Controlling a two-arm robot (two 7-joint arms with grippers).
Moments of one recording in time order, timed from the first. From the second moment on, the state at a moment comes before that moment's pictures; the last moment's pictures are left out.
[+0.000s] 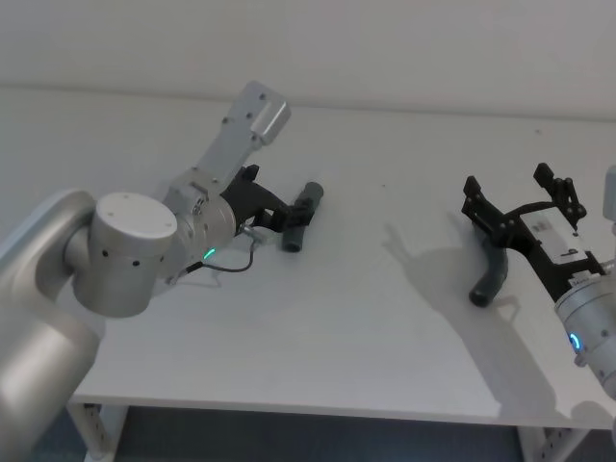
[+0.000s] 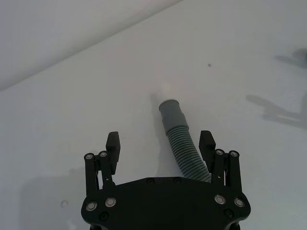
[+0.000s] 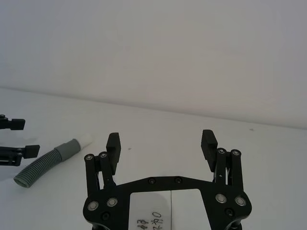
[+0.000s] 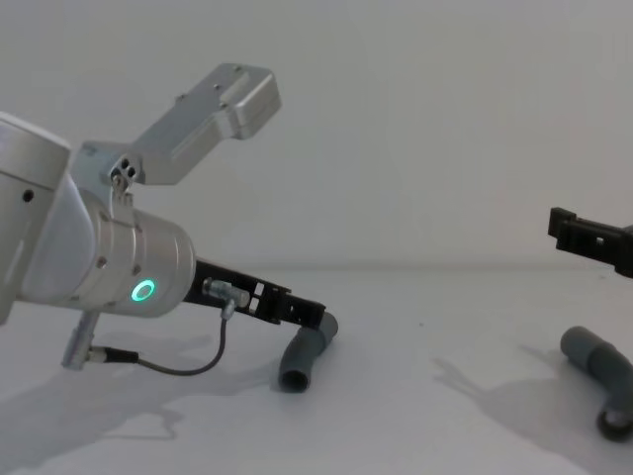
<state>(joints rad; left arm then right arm) -0.41 0.30 0.51 -1.62 -0.24 0.64 -0.10 -0.01 0.34 -0.23 -1.77 0.29 0.03 0.07</state>
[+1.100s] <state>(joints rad) -0.49 0.23 0.52 -1.44 -0.23 0.64 -0.15 -0.01 0.34 -0.23 -1.77 0.29 0.03 0.07</state>
